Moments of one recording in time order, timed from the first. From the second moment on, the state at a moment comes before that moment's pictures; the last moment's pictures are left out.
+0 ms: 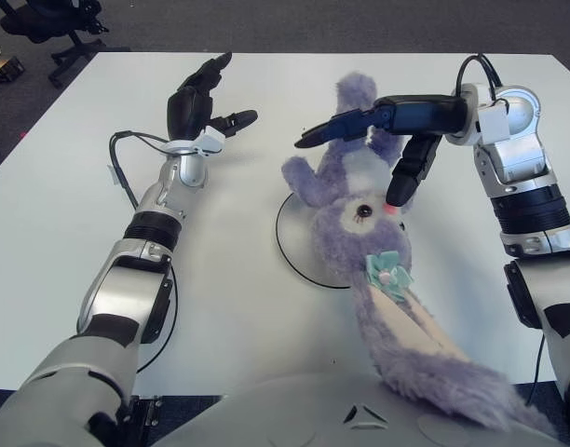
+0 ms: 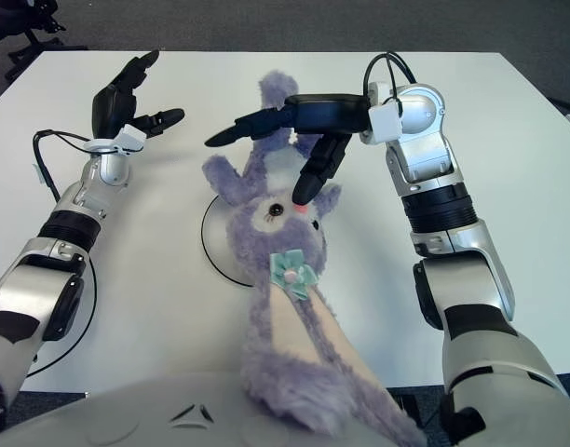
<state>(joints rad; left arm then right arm) -0.69 0.35 -0.14 0.78 0.50 -0.51 0.52 -0.79 -0.53 0.18 0.09 0.30 -0.36 1.19</state>
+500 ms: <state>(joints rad) -0.69 0.34 -0.14 0.78 0.48 -0.51 0.50 -0.78 -0.53 0.10 0.12 0.18 -0.55 1.05</state>
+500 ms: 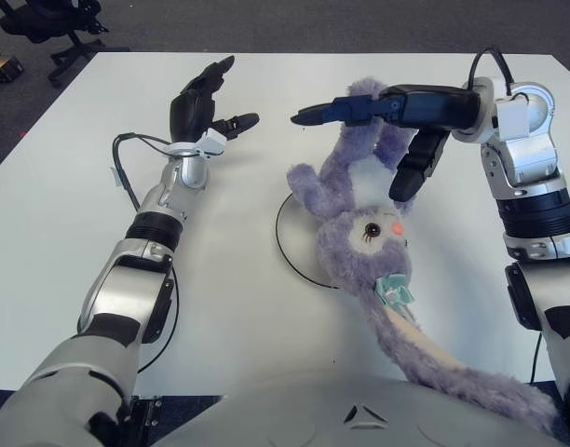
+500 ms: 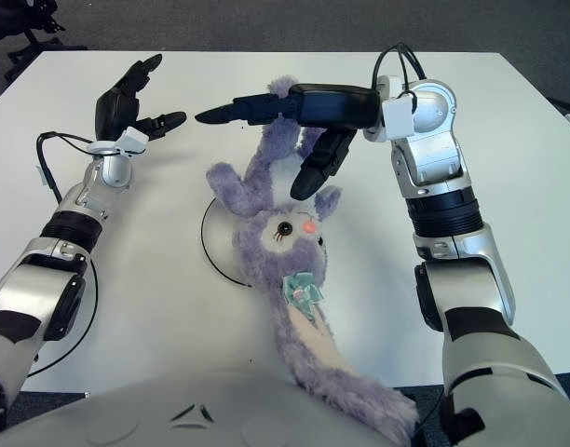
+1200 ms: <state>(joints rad) -0.69 0.33 -0.14 0.79 0.48 -0.51 0.48 -1.09 -0.58 0.08 0.67 -0.15 -1.11 0.70</state>
